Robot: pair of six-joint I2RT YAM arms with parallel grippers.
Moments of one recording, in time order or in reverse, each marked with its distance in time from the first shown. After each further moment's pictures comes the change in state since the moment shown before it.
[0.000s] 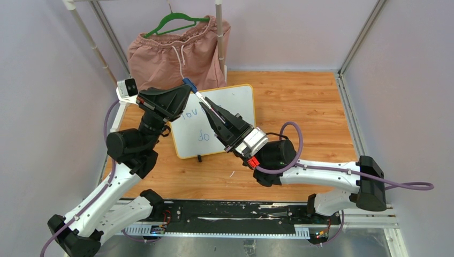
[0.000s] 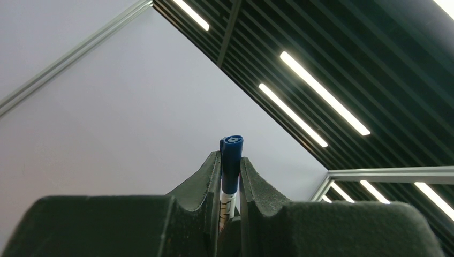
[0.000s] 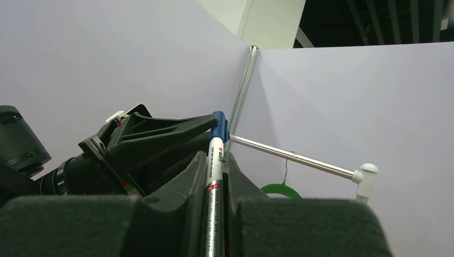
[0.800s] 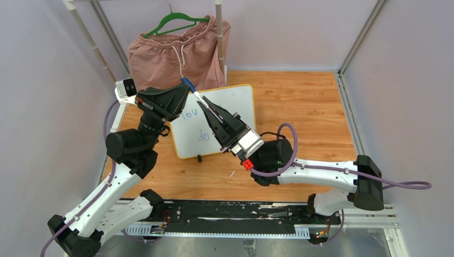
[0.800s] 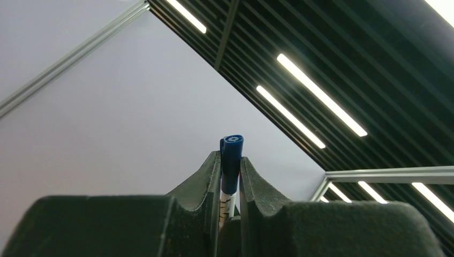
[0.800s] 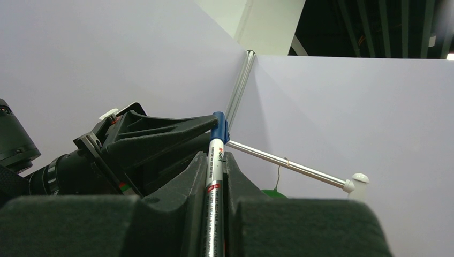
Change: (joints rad) left arm 0.002 0.004 -0.002 0.015 -0.002 -0.007; right arm 0.000 0.027 0.029 -0.002 -0.015 -0.069
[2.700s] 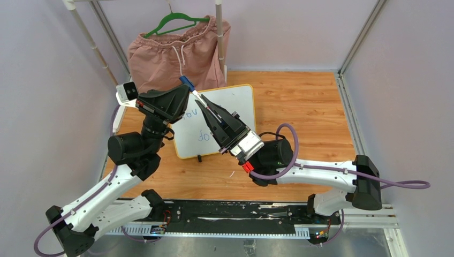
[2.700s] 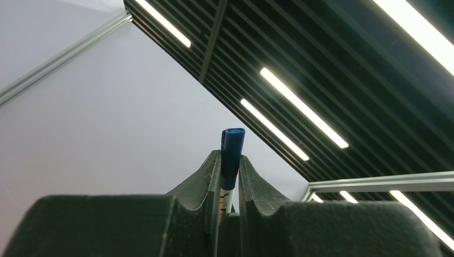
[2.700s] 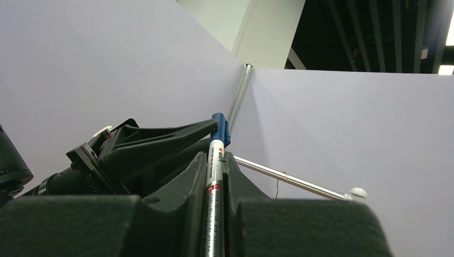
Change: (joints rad) left arm -0.148 0.013 0.004 0.042 -0.131 0.066; right arm 0.009 0.019 0.045 0.011 -0.009 -0.021
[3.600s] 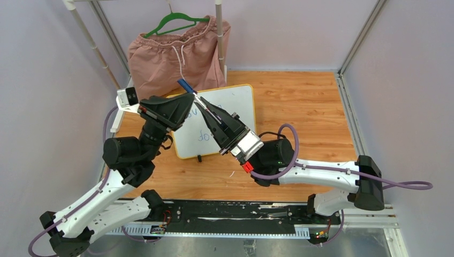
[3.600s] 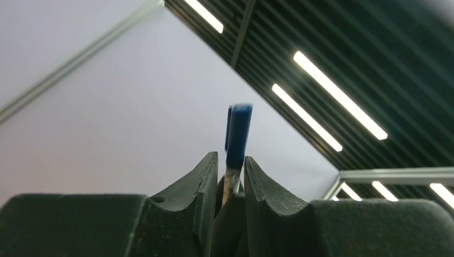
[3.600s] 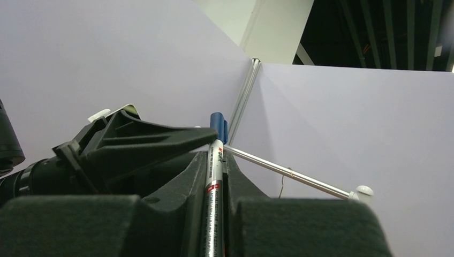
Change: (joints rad) left arm -0.058 -0.082 0.012 -0.169 -0.066 0.124; right arm 0.004 -0.018 -0.013 -0.035 -0.010 0.006
